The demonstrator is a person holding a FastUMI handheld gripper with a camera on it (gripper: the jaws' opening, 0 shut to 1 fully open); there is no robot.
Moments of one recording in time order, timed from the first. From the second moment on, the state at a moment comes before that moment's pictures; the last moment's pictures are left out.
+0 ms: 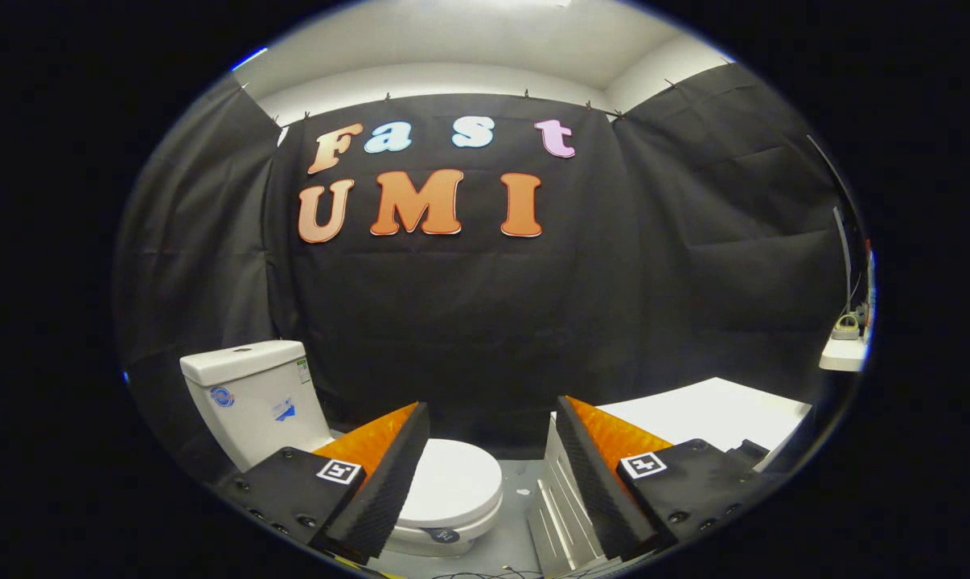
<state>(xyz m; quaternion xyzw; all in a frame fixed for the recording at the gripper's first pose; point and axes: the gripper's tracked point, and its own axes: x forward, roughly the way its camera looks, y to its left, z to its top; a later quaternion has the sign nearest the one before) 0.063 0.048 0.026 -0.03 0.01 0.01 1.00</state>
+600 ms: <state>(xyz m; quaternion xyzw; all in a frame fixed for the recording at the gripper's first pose) 0.063 0.099 0.048 -0.02 0.00 0.04 1.00</state>
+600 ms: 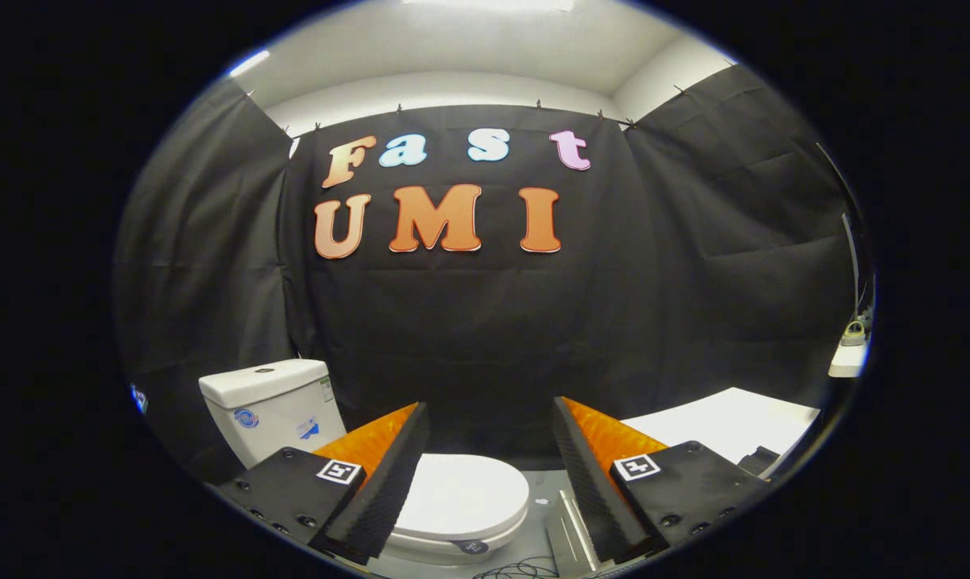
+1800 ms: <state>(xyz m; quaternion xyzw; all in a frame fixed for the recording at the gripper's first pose) 0.089 0.086 -0.387 0.40 0.37 0.04 0.84</state>
